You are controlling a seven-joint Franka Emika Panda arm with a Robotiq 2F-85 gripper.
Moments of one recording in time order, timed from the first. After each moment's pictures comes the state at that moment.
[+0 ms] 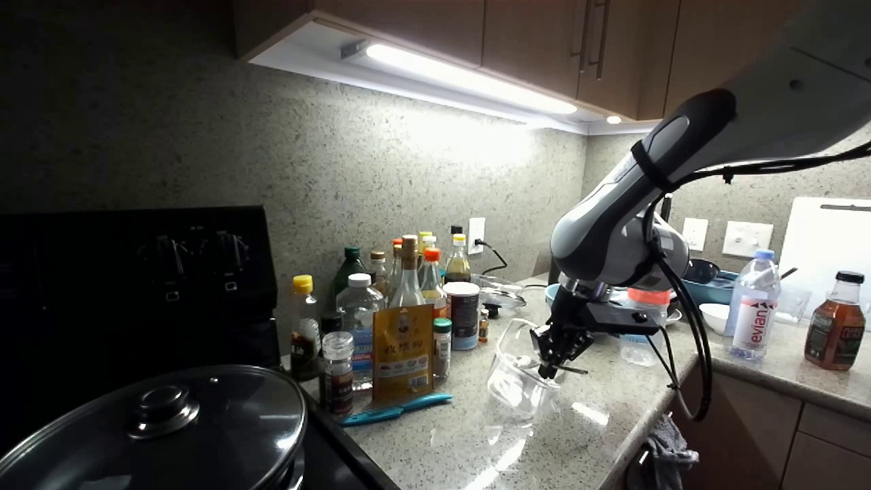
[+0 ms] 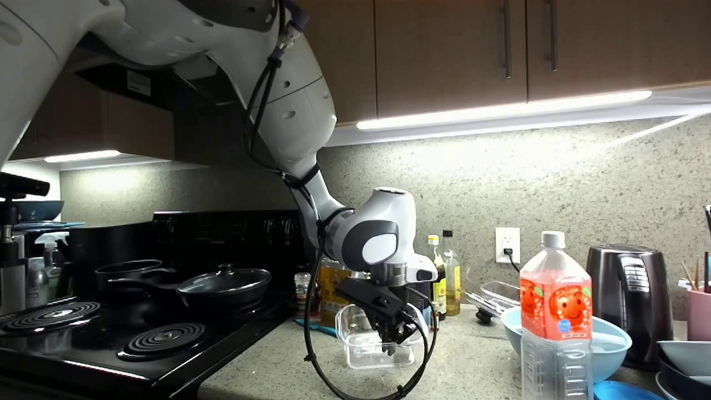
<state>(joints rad) -0.19 0.36 0.00 -2.15 0.38 2.69 -0.18</state>
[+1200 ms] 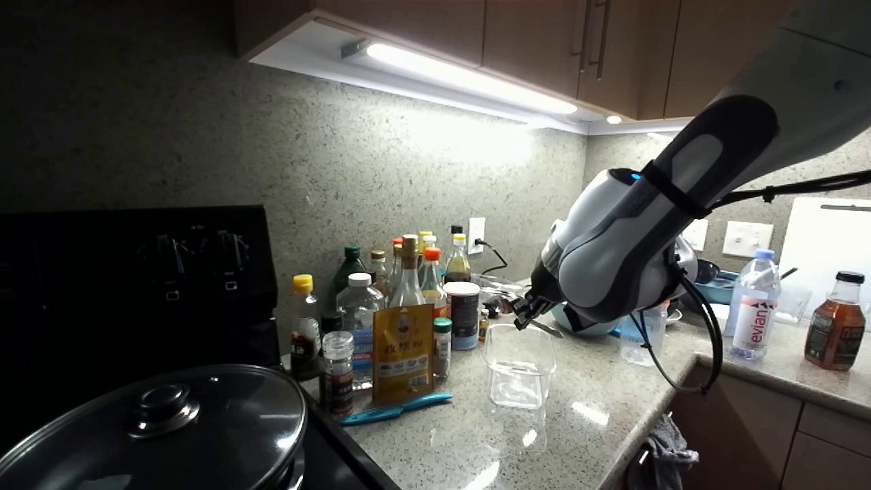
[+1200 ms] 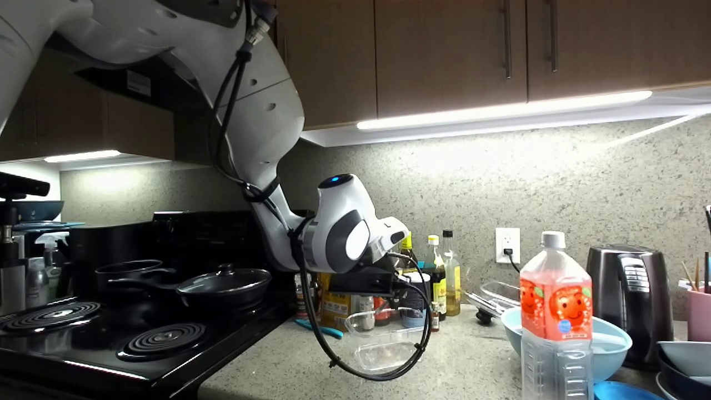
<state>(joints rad) 0.13 0.31 -0.26 -2.26 0.06 3.18 -0.06</state>
